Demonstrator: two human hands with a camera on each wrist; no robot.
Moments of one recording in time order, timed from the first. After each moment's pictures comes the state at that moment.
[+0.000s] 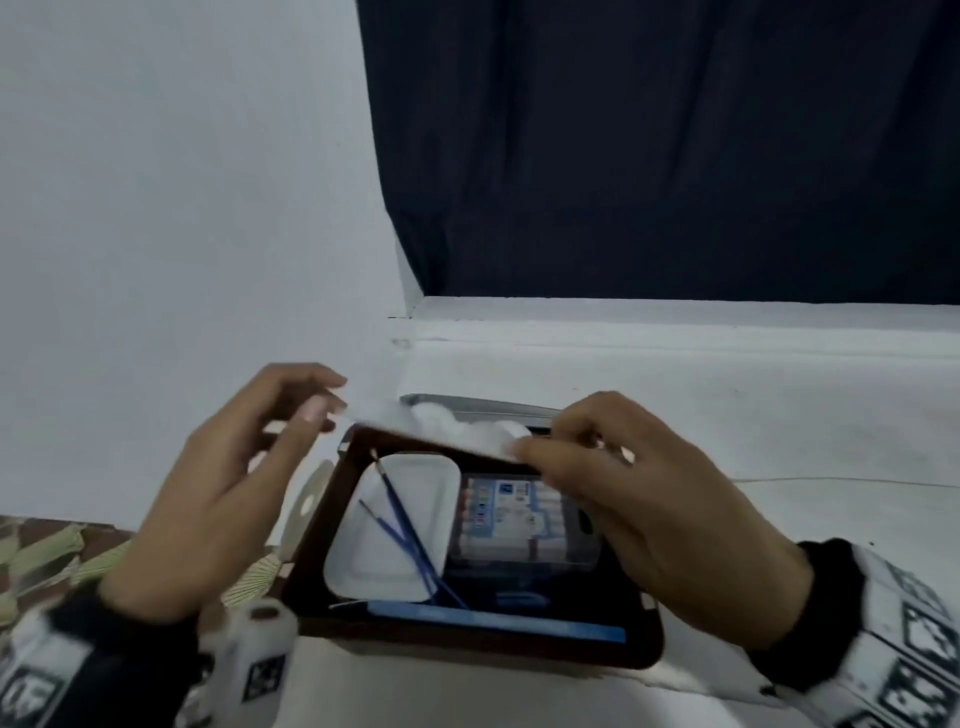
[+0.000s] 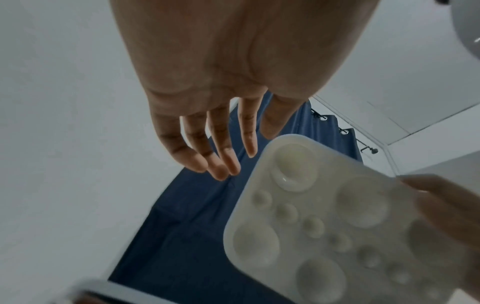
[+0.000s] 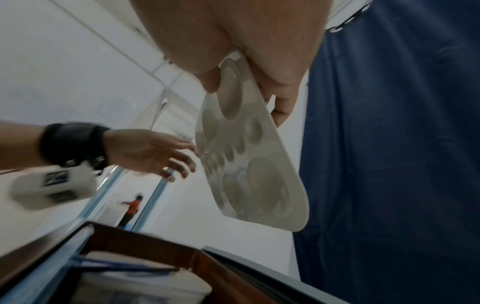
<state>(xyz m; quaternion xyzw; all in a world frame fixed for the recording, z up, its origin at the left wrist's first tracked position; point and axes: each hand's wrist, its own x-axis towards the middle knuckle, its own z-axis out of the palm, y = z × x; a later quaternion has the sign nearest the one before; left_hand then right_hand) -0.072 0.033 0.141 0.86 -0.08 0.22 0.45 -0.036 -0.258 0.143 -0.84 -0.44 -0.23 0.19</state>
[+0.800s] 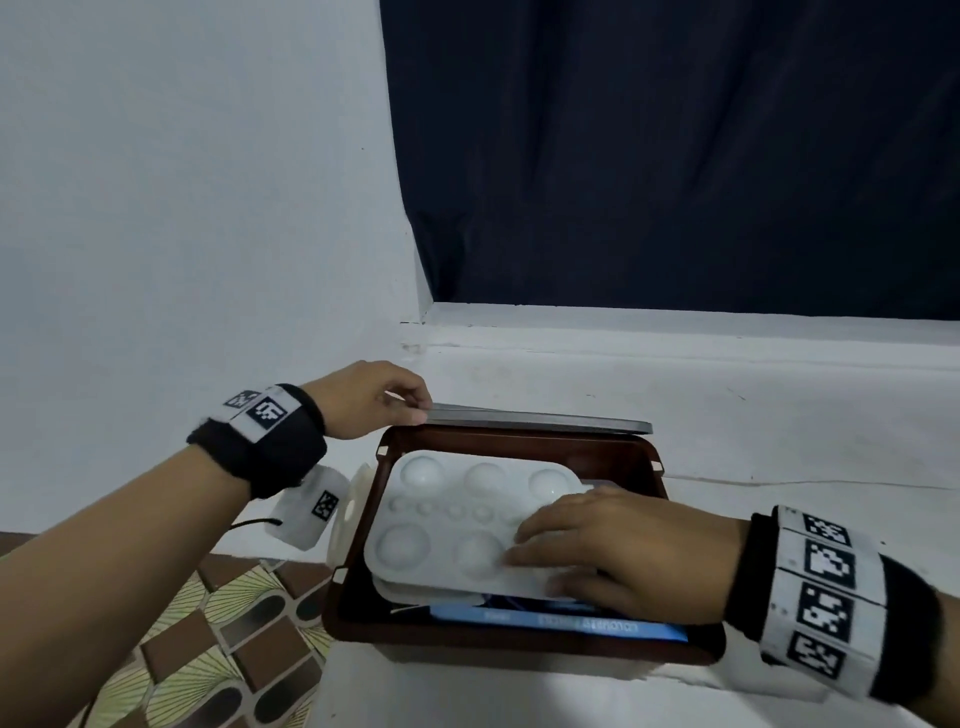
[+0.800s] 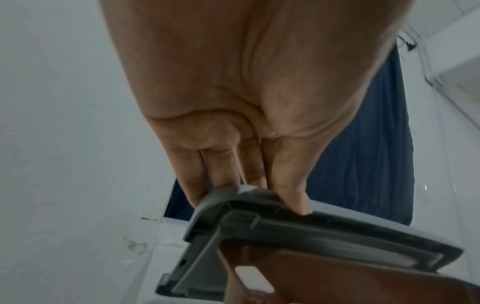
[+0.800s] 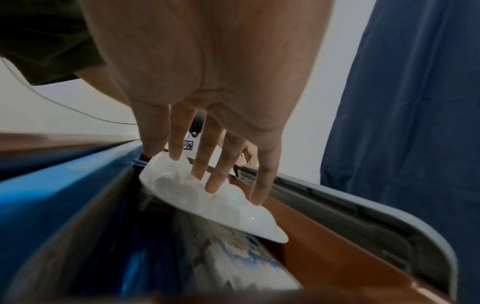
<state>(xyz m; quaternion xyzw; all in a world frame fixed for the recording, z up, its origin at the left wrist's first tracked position) 0.081 0.093 0.112 0.96 -0.17 -0.09 0.22 -0.009 -0.218 0.099 -0.84 -0.53 0.07 0.03</state>
